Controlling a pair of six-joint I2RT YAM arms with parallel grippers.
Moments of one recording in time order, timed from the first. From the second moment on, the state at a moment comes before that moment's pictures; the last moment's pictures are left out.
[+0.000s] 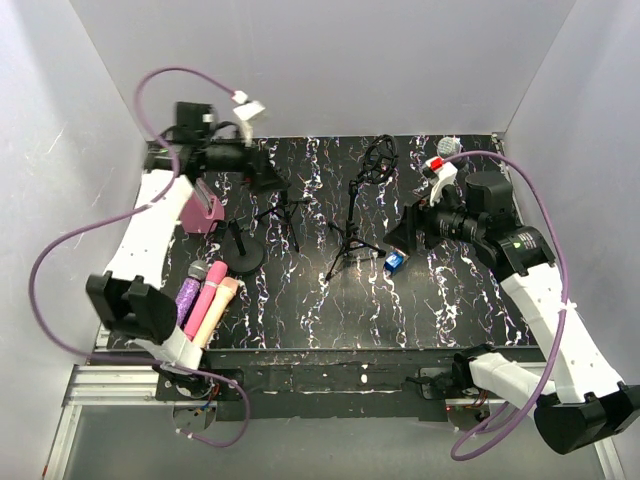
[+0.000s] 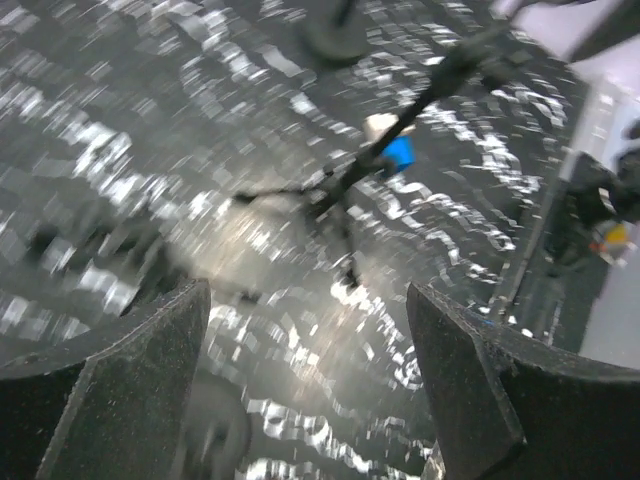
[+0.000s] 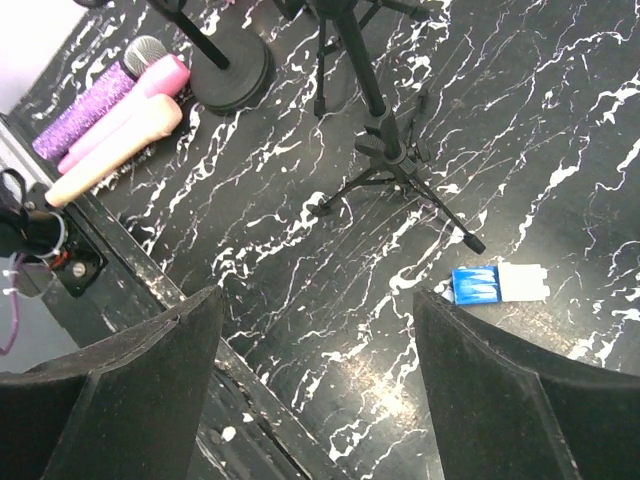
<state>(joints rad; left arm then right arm) -0.10 1.57 1.73 -0.88 0.85 0.29 0.36 1.00 1.17 -0.70 -0.51 0.06</state>
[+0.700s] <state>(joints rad) -0.54 1.94 1.83 -0.52 0.88 0.24 0.29 0.91 1.05 -0.67 -0.62 0.12</state>
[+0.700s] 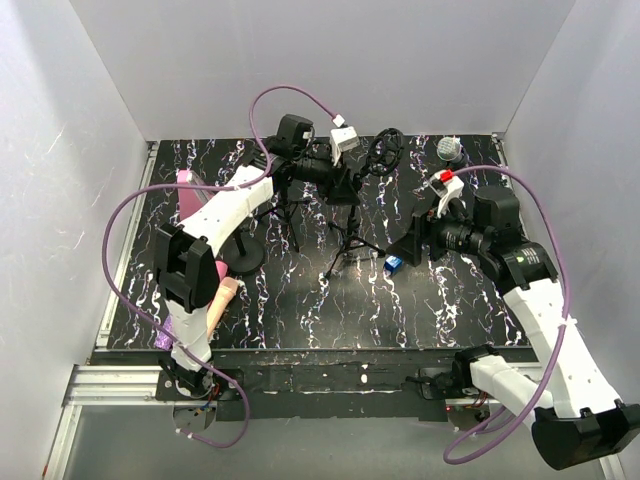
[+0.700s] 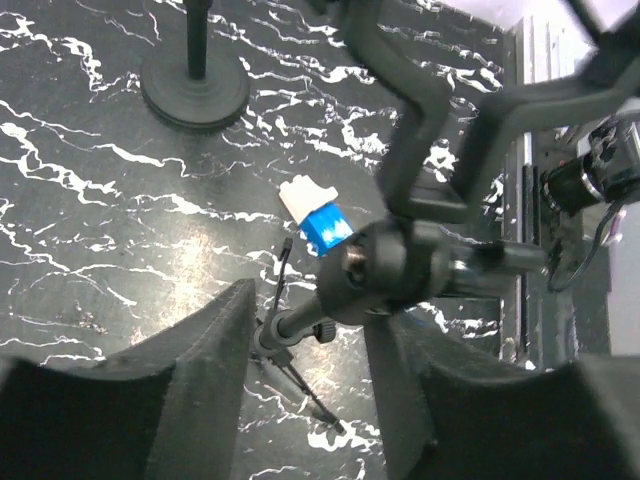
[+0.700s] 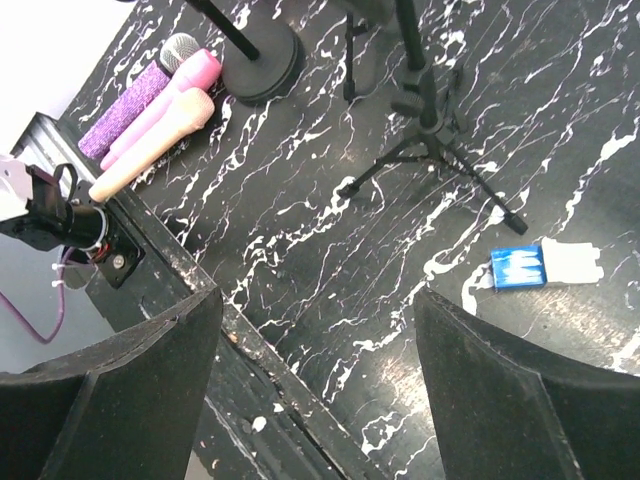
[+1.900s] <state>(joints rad) -0.61 1.74 1.64 -0.40 0.78 0.10 0.34 1.27 1.00 -0.44 -0.78 0.27</state>
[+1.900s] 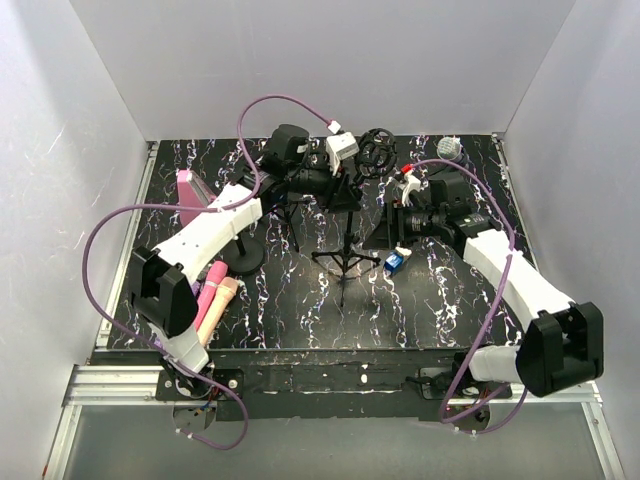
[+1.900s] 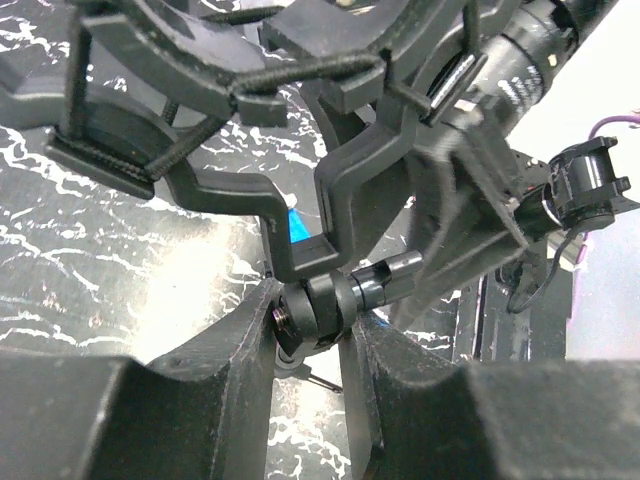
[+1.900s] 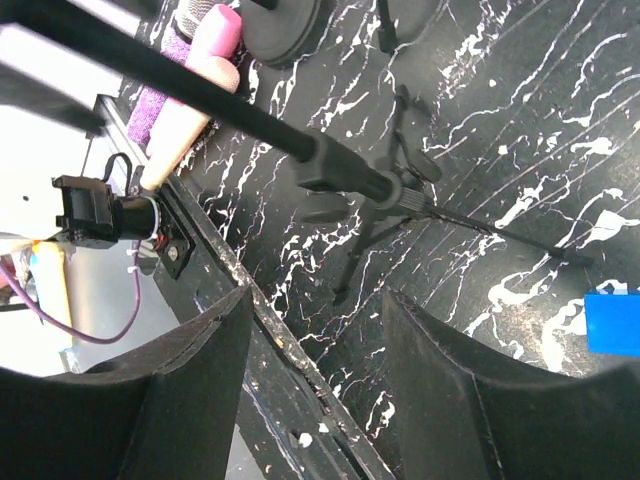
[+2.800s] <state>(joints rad) -0.53 1.63 1.52 -0.37 0.54 -0.09 0.39 1.56 1.09 -0.22 -0.91 0.48</state>
